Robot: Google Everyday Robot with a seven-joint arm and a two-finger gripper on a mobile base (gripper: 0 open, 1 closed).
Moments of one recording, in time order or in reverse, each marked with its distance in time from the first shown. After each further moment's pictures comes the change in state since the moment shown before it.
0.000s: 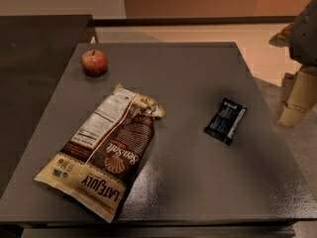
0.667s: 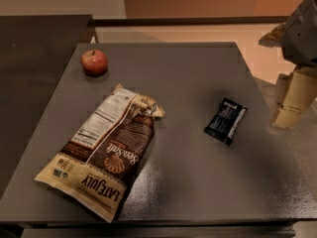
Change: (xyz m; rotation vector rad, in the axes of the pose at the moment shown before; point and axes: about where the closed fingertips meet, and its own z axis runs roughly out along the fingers) arm -0.018 0.008 0.000 -0.026 -0.041 -0.069
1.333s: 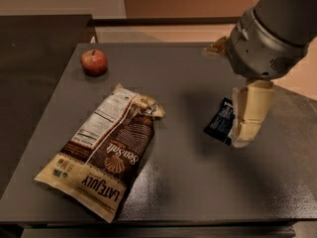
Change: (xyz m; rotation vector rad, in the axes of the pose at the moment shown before) arm -0.072 0.031 0.026 -0.096 -0.108 -0.278
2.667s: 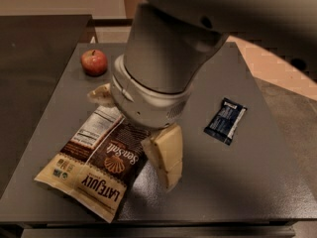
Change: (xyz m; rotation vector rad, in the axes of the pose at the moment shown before) arm -0.159 0.065 0.054 -0.104 -0.097 -0.616
